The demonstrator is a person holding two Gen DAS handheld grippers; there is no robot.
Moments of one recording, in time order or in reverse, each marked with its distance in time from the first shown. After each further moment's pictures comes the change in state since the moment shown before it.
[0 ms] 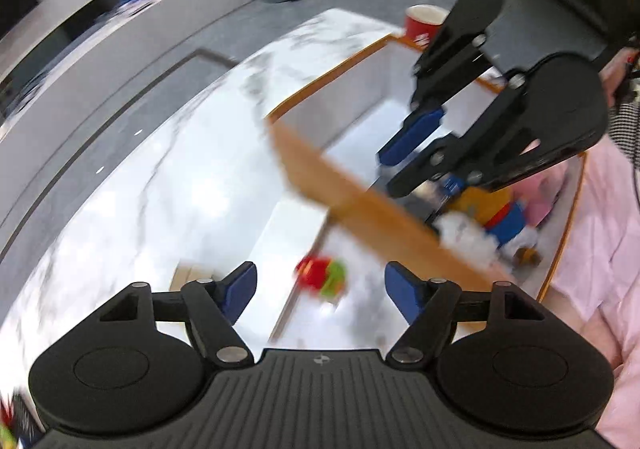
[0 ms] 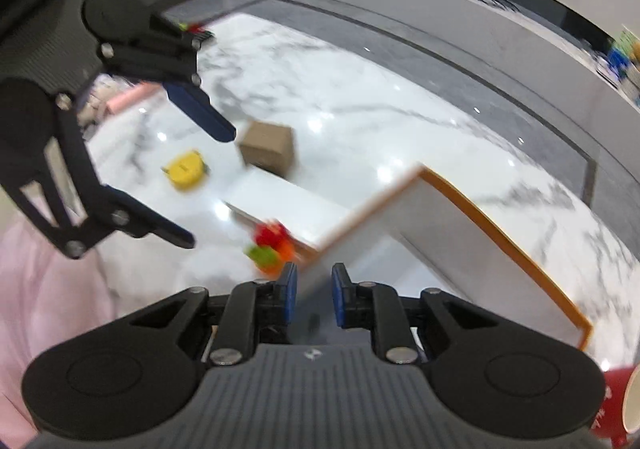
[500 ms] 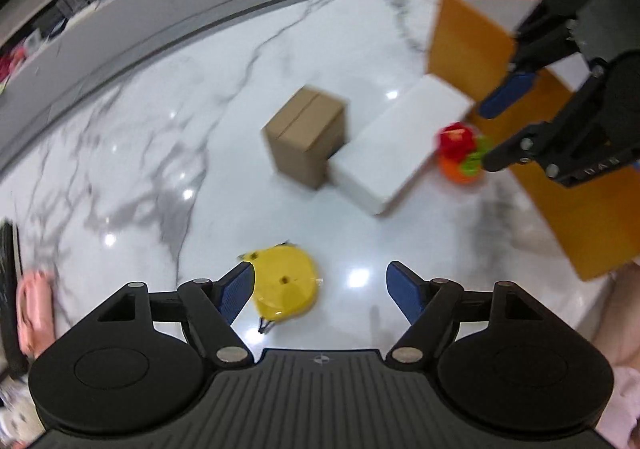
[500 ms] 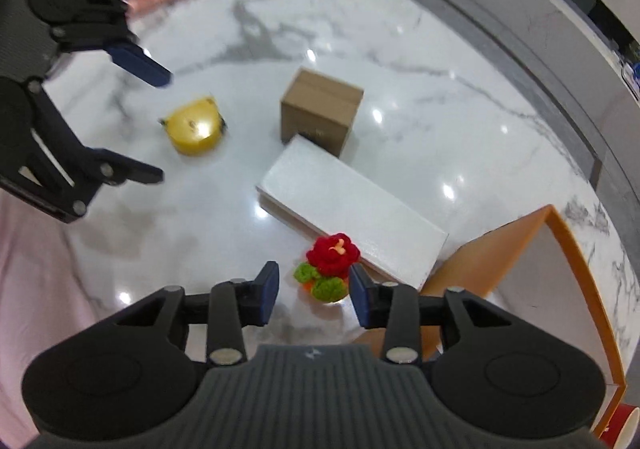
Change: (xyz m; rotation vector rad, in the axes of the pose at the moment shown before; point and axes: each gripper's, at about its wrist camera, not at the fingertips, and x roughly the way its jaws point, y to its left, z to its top) left arm -0.017 0.094 -0.070 -0.340 0.061 0.138; right arm 0.119 0.037 0.047 -0.106 0.277 -0.109
